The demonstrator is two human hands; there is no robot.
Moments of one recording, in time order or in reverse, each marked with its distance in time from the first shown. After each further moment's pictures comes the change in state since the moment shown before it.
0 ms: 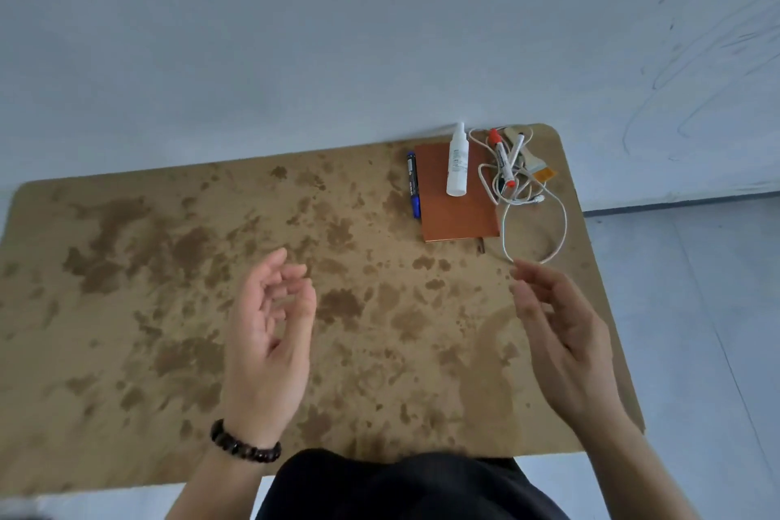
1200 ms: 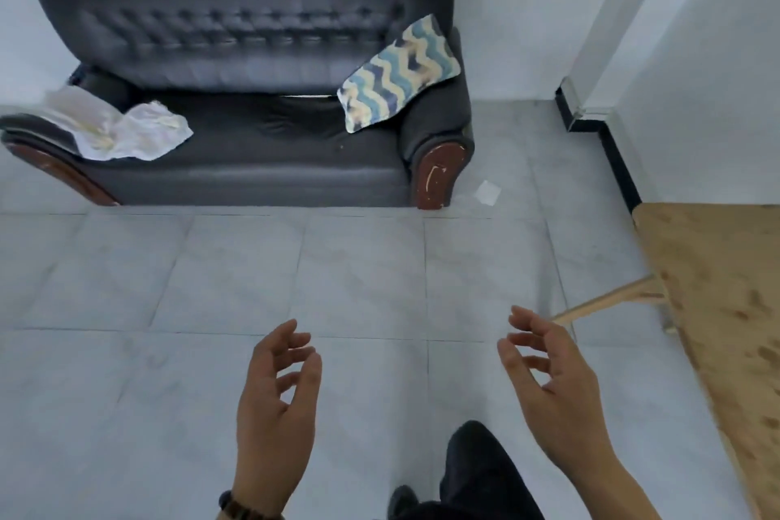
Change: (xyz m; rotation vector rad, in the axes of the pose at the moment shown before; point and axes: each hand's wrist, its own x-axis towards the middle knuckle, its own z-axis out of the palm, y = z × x) left_hand -0.737 -0.104 -0.312 -0.053 1.712 -0.700; right_hand -0.622 -0.004 0.312 -0.257 -1.527 -0.824
